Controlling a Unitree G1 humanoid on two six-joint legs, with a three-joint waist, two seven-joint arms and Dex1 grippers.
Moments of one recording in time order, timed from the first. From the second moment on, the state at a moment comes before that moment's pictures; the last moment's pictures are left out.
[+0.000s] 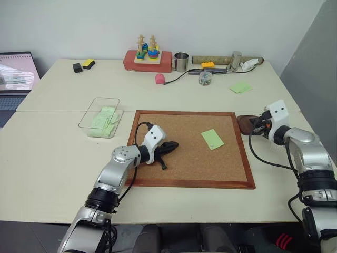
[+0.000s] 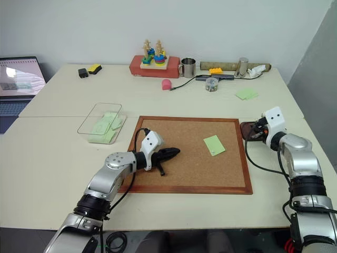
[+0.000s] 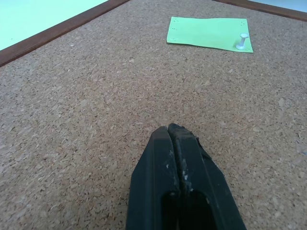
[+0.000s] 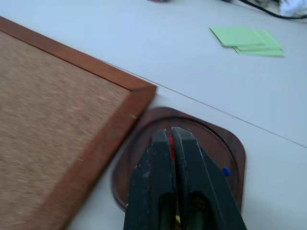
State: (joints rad) left arm -0.44 0.38 -0.19 0.19 -0.14 0.27 -0.84; right arm -0.61 -0.61 -0.09 0.48 0.13 0.33 0.59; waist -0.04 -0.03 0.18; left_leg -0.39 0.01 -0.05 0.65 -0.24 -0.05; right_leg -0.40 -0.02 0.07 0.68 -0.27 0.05
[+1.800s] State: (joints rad) left arm -0.44 0.37 -0.21 0.20 -0.13 0.25 -0.82; right arm -0.38 -0.54 0.14 0.10 0.20 0.31 0.88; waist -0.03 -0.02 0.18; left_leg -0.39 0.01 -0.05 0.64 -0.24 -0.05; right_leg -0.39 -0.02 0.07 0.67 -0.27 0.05
